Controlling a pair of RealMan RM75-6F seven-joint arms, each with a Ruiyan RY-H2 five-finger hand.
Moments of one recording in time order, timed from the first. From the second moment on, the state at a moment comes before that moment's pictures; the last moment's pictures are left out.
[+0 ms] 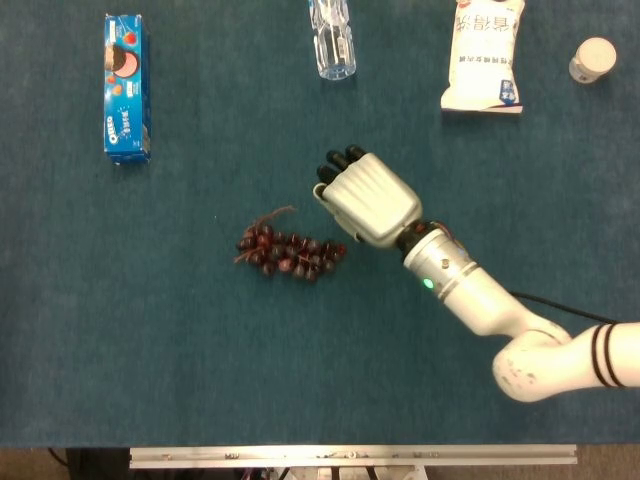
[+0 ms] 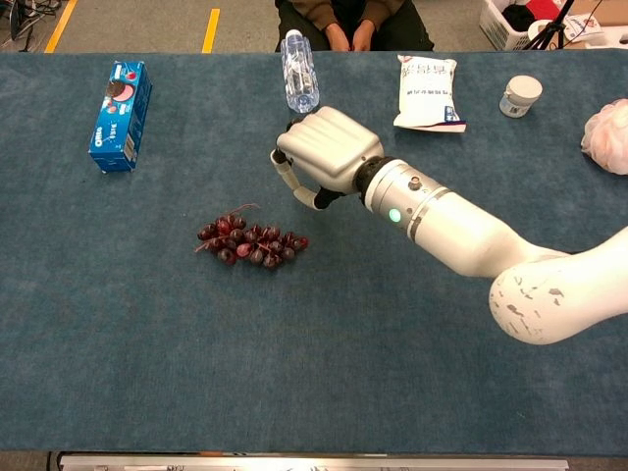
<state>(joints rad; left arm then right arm) 0.04 -1.08 -0.01 -1.56 1.58 1.65 -0.20 0.94 -1.75 0.12 -1.48 -1.10 1.00 -0.70</state>
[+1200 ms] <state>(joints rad) -0.04 -1.10 -0.03 -1.56 1.56 1.55 -0.08 0.31 -1.07 -0.09 -1.94 -1.33 1.60 -0.58</state>
